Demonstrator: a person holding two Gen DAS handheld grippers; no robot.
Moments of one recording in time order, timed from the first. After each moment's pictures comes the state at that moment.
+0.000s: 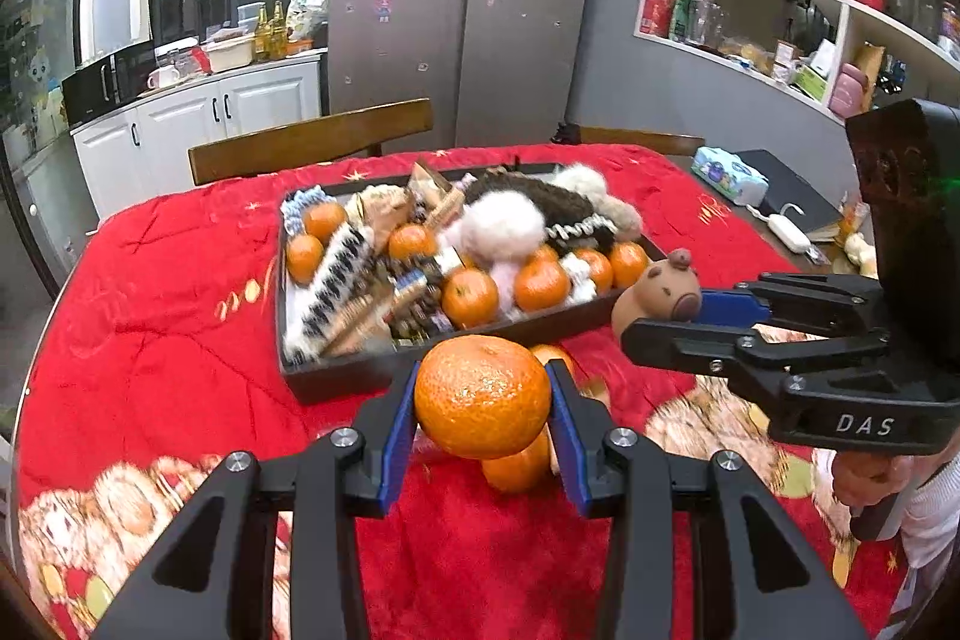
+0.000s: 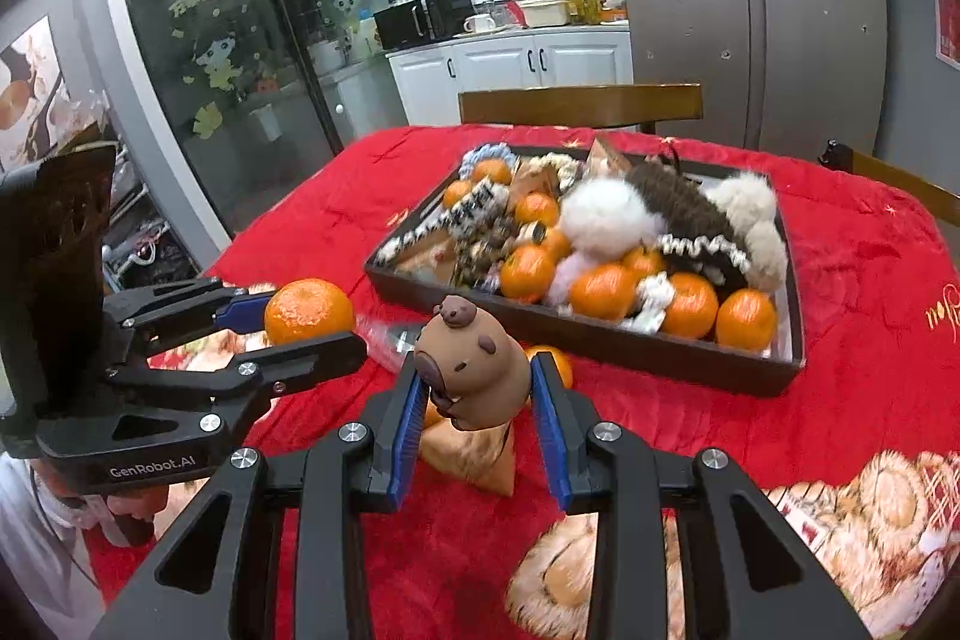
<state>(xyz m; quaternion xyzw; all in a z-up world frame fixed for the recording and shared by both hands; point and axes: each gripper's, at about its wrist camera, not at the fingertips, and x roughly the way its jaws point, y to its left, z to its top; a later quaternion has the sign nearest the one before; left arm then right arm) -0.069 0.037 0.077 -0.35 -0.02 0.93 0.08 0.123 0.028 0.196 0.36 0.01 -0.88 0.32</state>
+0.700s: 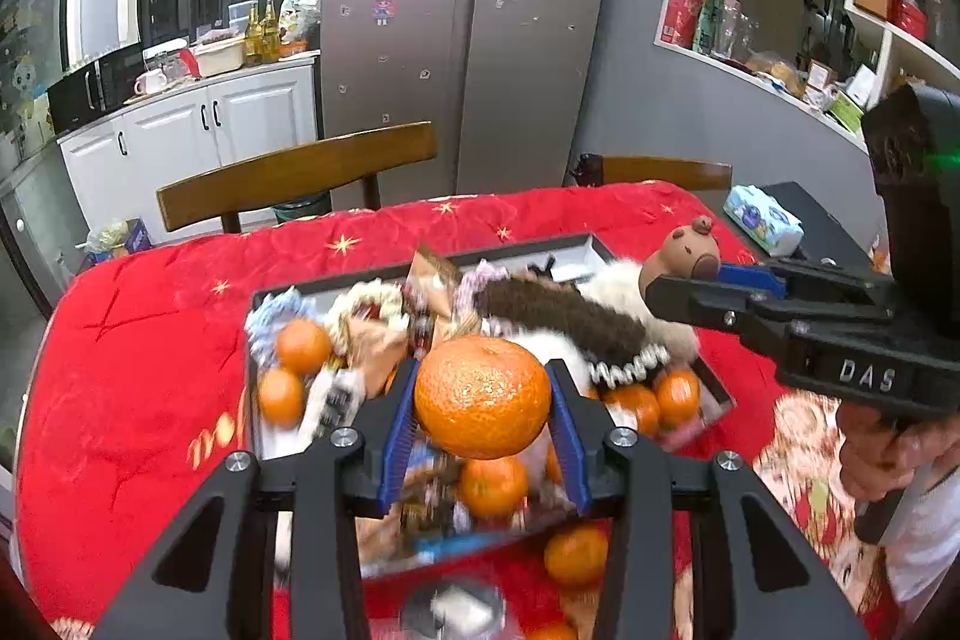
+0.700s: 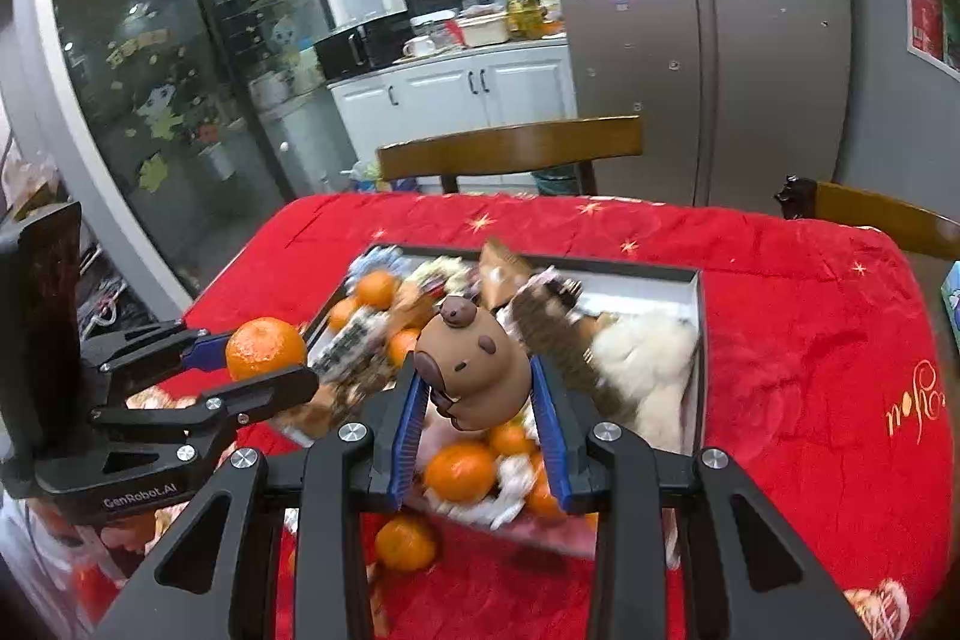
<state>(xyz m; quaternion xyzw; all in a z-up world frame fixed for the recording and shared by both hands) -0.197 0.038 0.100 -0.36 -0.03 0.93 0.08 0.007 0.052 0.233 0.36 -0.01 -0.89 0.27</state>
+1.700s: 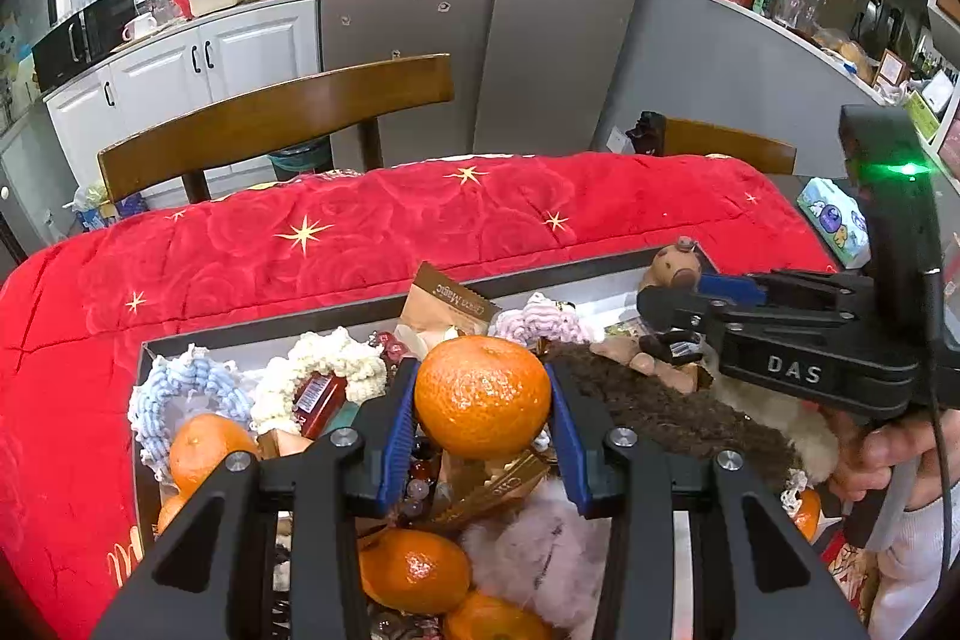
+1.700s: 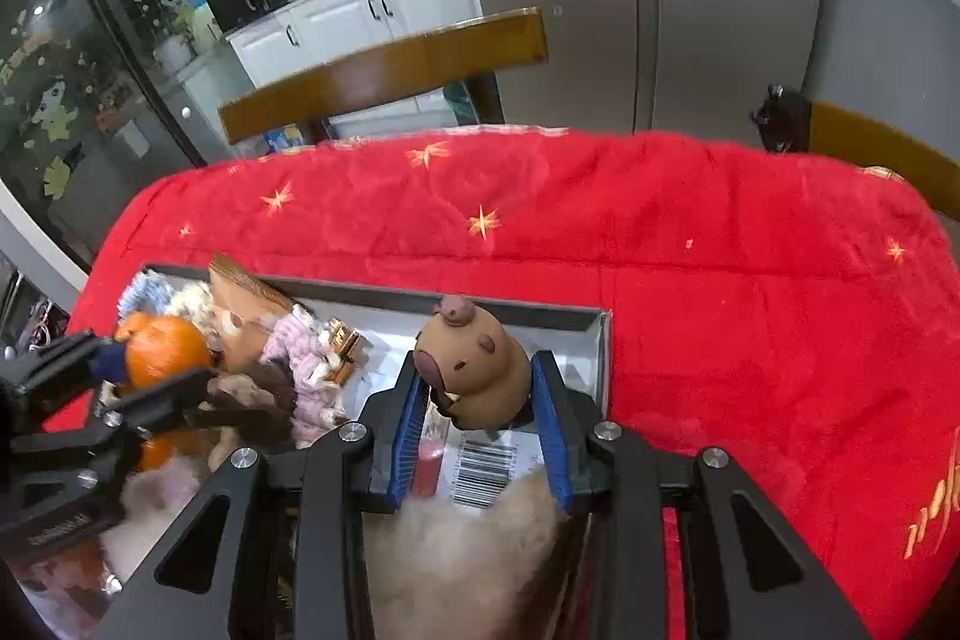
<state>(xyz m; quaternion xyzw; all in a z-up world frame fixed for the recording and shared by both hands) -0.335 0.044 0.030 -0.42 -0.05 0.90 0.06 -0.153 0.075 0.141 0.47 -0.01 -0.86 0.19</state>
